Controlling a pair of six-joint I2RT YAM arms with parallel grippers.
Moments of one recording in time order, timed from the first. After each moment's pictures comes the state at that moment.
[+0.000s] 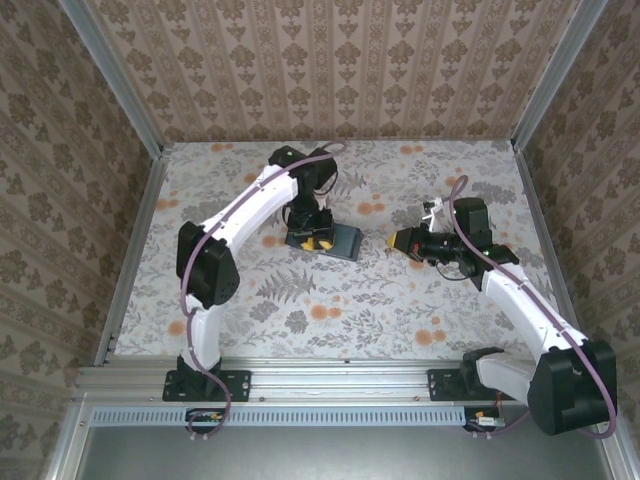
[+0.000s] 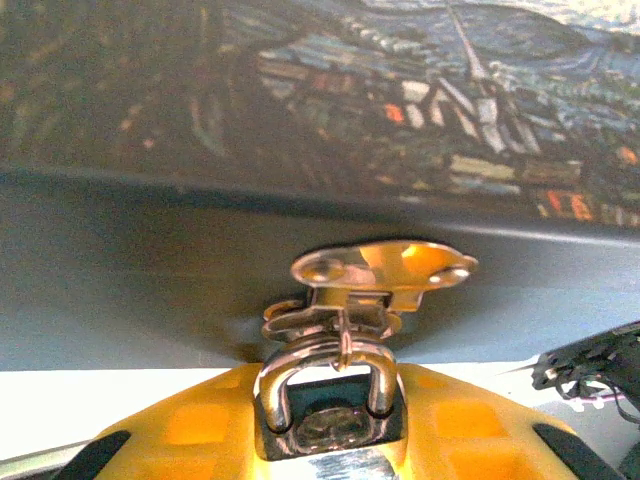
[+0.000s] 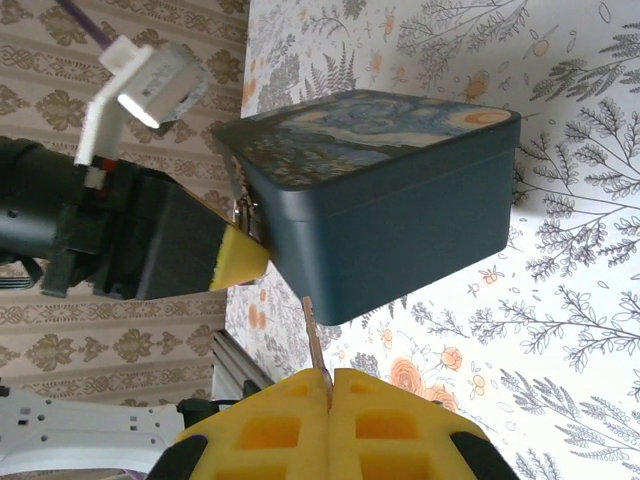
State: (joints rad) left arm -0.70 2.05 2.01 -1.53 0.31 -0.55; right arm 0.15 1.12 0.74 -0.27 -0.79 0.71
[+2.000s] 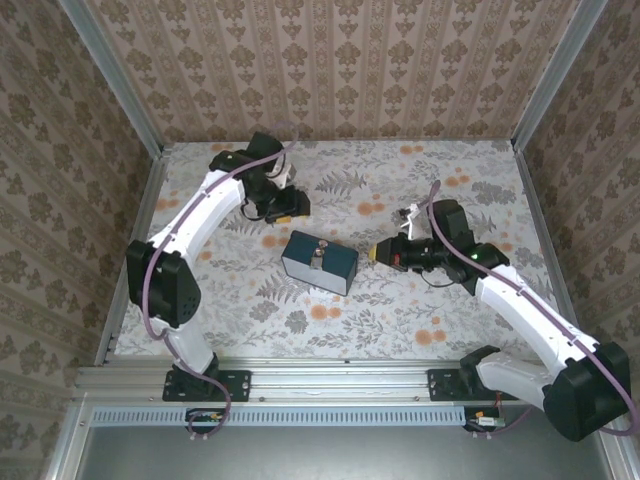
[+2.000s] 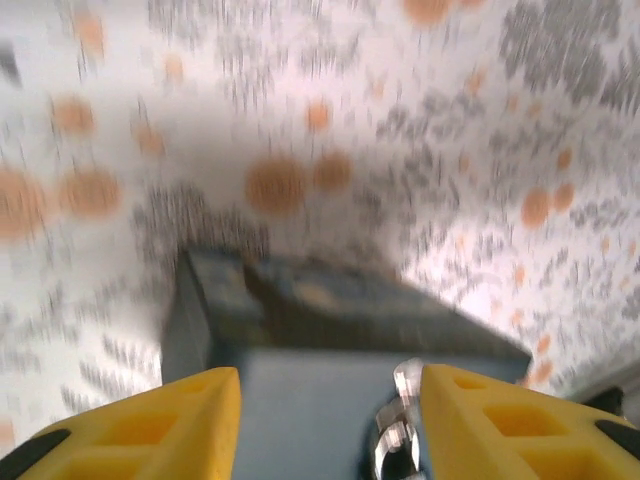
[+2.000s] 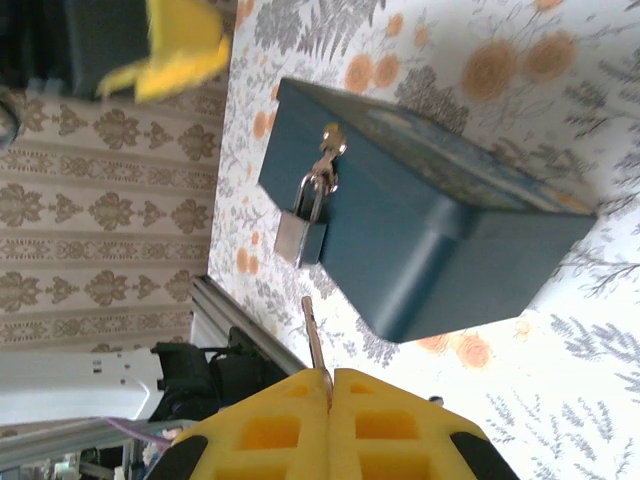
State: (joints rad) left arm -0.46 1.78 1.67 -1.04 0.37 -0.42; right arm 0.40 1.09 0.82 -0.42 -0.64 0.73
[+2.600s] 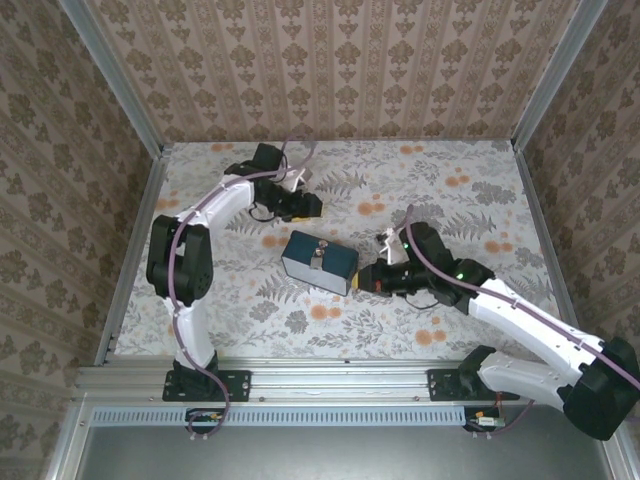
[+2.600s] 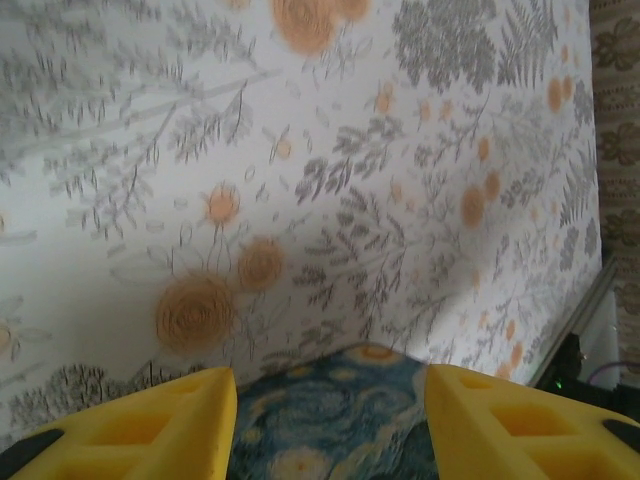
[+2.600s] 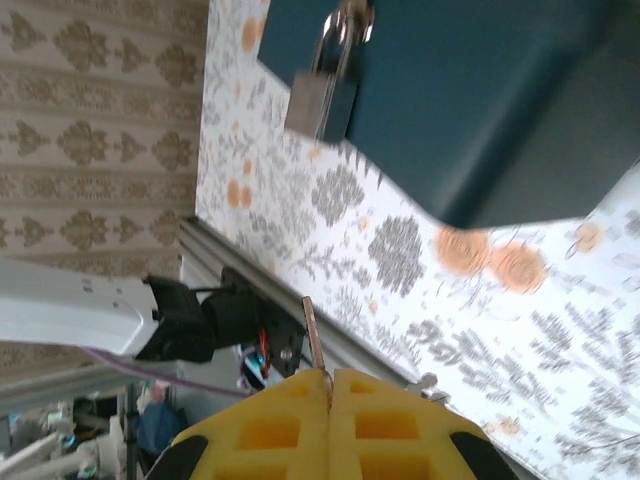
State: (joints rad) left arm -0.40 1.94 1.55 -0.76 0.72 -0.21; right arm 0.67 1.05 0.75 -0.41 -0.52 0.87
